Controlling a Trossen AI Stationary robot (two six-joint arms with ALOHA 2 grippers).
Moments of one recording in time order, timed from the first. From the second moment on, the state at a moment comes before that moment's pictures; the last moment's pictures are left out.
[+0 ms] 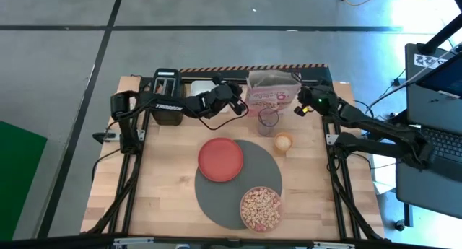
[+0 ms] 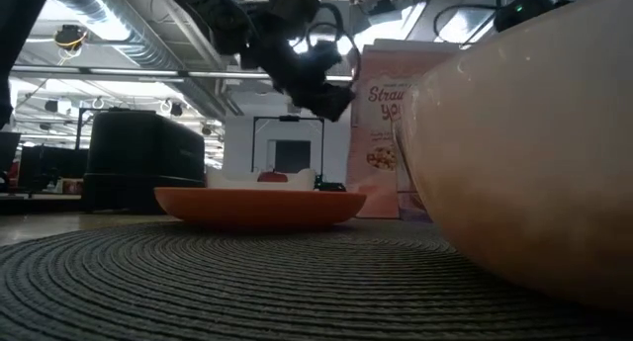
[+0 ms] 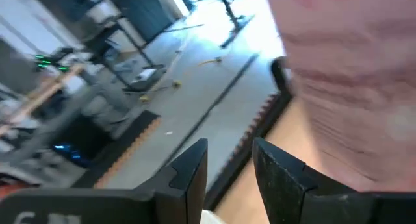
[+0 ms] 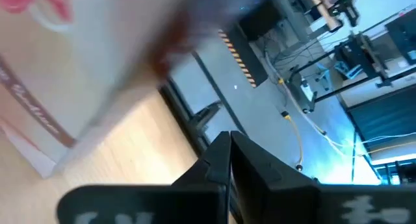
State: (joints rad) left arm 0.28 1.83 1.18 0.30 -0.68 0.29; right arm -0.63 0.83 0.48 -0.16 0.47 -0.56
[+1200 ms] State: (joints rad) left arm -0.25 1.24 1.06 -1.06 -1.14 -0.68; right arm -0.63 0.25 0.36 0.07 -0.54 -0.45
